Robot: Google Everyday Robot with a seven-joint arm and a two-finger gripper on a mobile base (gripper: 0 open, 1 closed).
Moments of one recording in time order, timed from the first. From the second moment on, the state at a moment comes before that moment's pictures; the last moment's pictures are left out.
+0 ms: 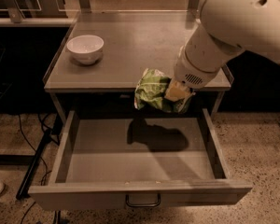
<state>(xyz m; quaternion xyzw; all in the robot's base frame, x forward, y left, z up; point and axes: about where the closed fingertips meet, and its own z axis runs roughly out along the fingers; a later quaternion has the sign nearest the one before) 0.529 -0.093 0.880 -0.59 0.77 -0.02 0.22</state>
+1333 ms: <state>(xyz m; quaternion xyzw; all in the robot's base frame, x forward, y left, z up) 0.627 -0.078 0.892 -0.58 0.78 -0.03 0.22</state>
